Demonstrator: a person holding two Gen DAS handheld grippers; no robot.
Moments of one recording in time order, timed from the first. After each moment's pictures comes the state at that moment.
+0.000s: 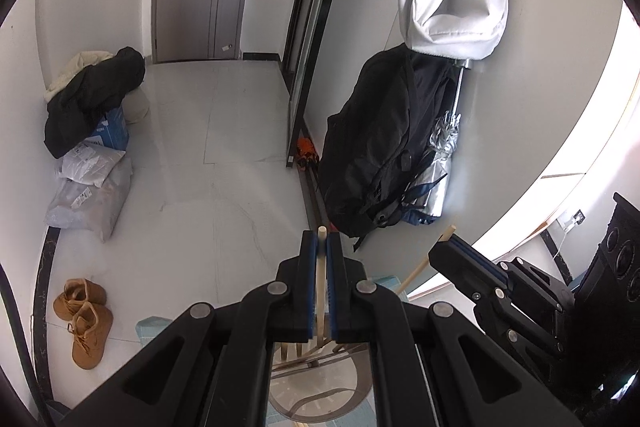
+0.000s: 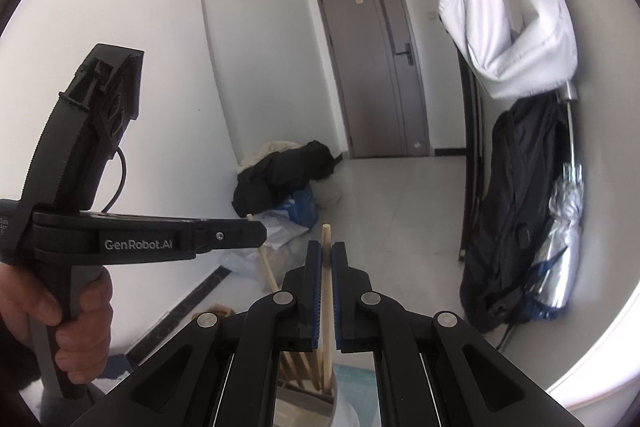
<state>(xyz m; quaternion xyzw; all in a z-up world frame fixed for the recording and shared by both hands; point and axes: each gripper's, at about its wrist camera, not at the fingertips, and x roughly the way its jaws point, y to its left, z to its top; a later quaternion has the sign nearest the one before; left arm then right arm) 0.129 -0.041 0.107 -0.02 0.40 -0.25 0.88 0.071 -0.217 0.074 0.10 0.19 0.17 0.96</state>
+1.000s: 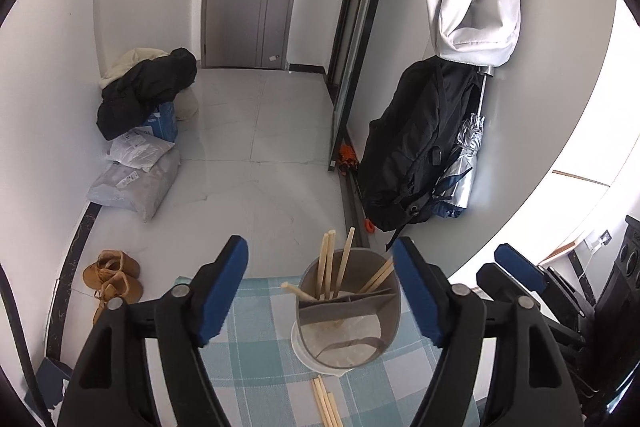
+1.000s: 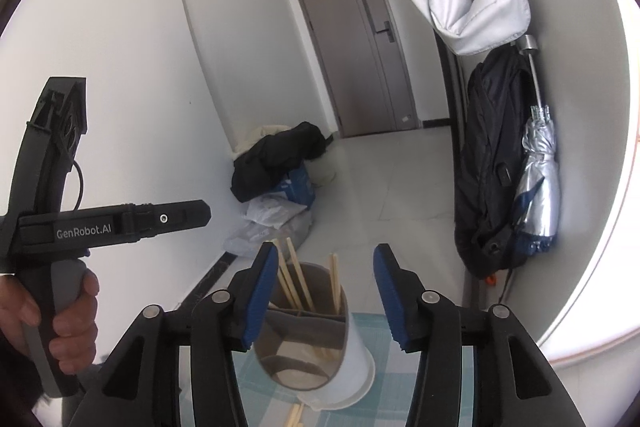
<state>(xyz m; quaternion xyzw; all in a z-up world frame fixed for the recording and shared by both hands) 0.066 -0.011 0.106 -0.03 0.37 -0.17 0.91 0.011 -0.226 0.060 0.13 0.22 0.15 0.95</state>
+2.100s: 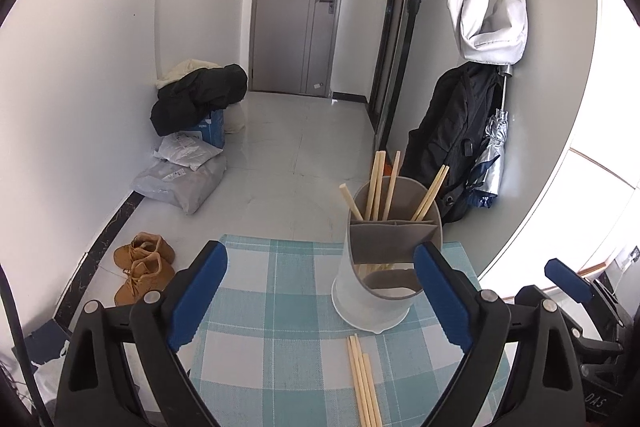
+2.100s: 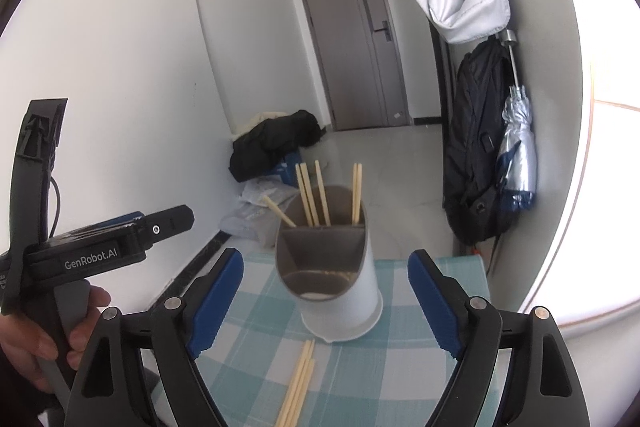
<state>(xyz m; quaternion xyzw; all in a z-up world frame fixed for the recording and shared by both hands) -0.023 0.021 0.046 -0.04 0.30 -0.09 0.95 -0.076 -0.191 0.019 0.10 0.23 0.13 0.96</state>
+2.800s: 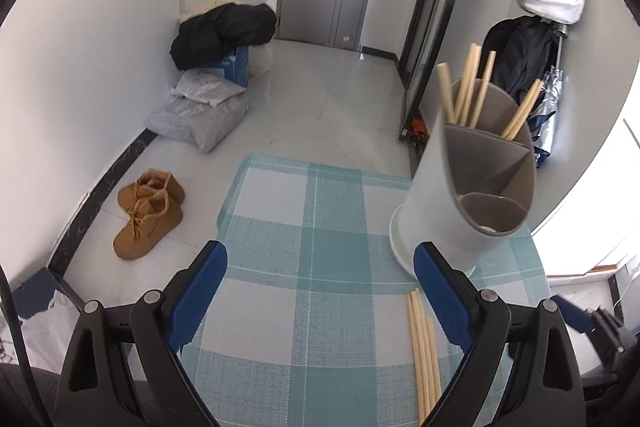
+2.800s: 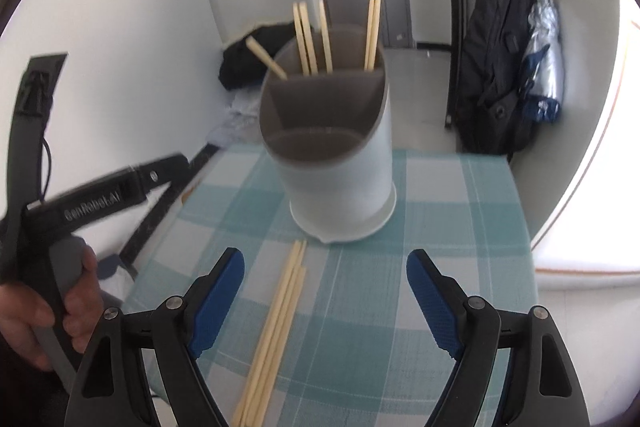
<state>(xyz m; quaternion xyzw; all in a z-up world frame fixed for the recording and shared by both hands) 0.005 0.052 -0.040 -0.07 0.39 -0.05 0.92 -0.048 -0.153 -0.078 0.05 0.39 0.14 0.91</state>
